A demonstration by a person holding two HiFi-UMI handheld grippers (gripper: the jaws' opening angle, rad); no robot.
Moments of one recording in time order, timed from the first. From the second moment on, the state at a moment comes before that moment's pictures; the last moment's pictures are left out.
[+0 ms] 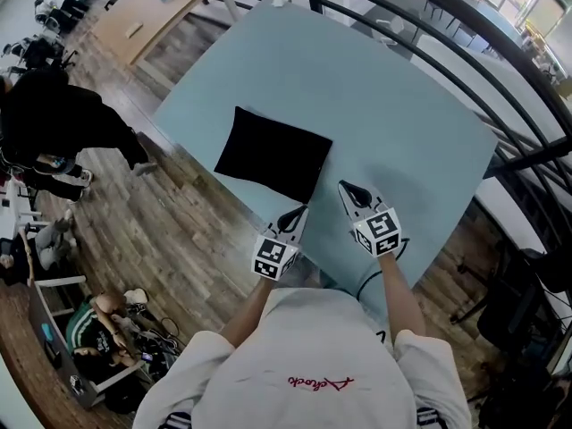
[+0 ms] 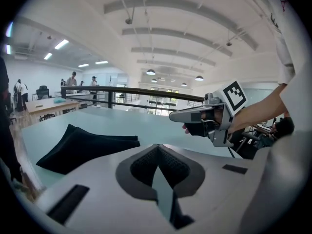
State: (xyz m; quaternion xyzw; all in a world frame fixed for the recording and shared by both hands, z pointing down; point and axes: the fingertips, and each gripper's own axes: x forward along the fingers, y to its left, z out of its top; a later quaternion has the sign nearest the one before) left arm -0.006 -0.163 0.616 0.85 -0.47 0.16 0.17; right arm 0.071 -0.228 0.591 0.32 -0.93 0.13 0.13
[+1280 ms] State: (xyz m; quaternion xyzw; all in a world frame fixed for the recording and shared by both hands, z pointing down) left arm -0.093 0.019 0.529 0.91 -0.40 0.03 0.12; right arm 0.007 0.005 0.496 0.47 -0.88 0.02 0.11
